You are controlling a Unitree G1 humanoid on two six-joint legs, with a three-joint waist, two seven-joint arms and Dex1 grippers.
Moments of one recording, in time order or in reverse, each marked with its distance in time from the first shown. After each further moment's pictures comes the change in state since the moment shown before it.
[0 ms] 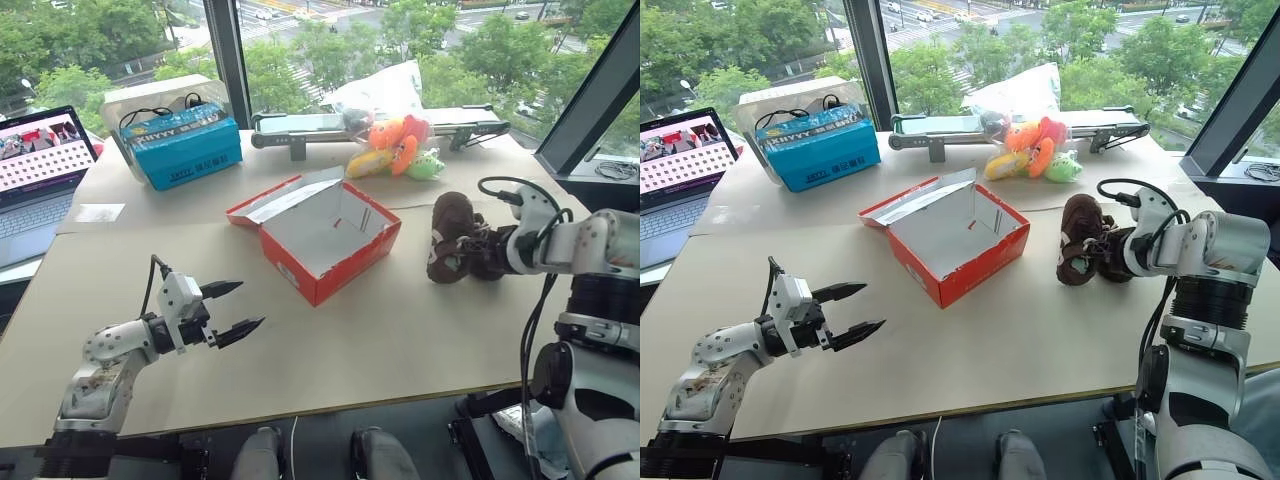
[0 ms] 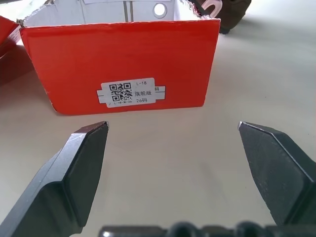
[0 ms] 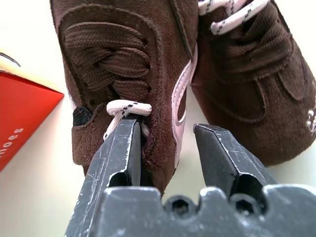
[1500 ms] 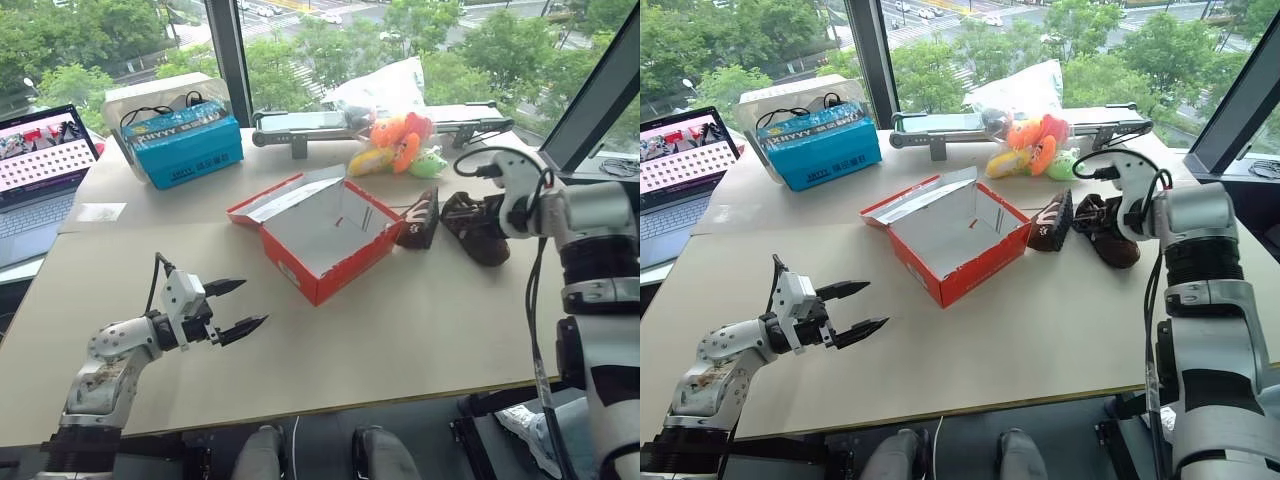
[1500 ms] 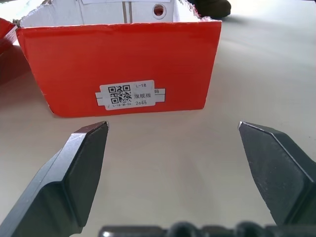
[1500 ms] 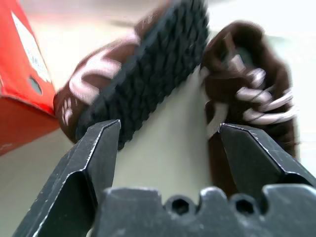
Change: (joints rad) left arm -0.024 -0.010 -0.010 0.018 0.001 0.000 -0.008; right arm -0.190 -0.141 0.338 0.258 -0.104 -0.431 0.346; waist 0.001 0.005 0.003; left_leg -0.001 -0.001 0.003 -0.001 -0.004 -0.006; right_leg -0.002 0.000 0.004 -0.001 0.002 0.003
